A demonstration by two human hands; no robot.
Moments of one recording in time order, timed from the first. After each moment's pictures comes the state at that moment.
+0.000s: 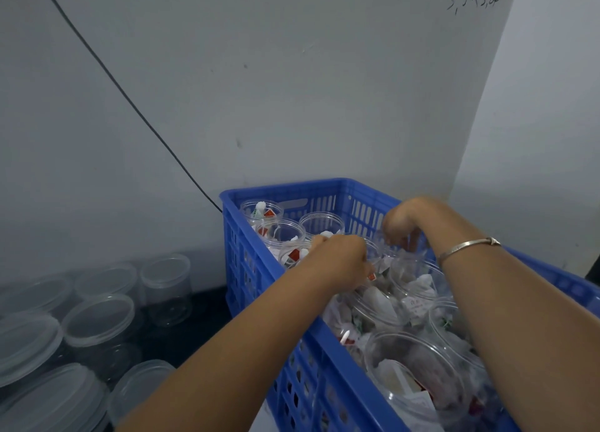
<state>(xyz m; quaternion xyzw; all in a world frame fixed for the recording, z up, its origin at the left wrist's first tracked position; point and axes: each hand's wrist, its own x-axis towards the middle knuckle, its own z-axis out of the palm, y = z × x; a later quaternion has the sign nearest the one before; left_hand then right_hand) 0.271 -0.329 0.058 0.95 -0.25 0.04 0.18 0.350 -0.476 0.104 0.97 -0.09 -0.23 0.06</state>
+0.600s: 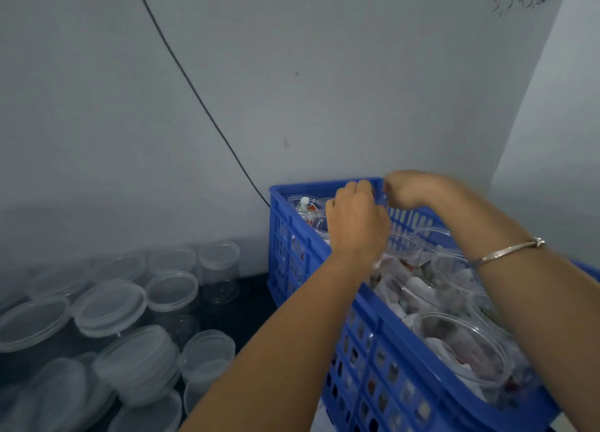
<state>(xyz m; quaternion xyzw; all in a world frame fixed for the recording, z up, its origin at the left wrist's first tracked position) 0.248 -0.299 0.081 0.87 -0.09 0.30 0.37 0.307 -0.397 0.146 1.00 0.02 0.00 0.05</state>
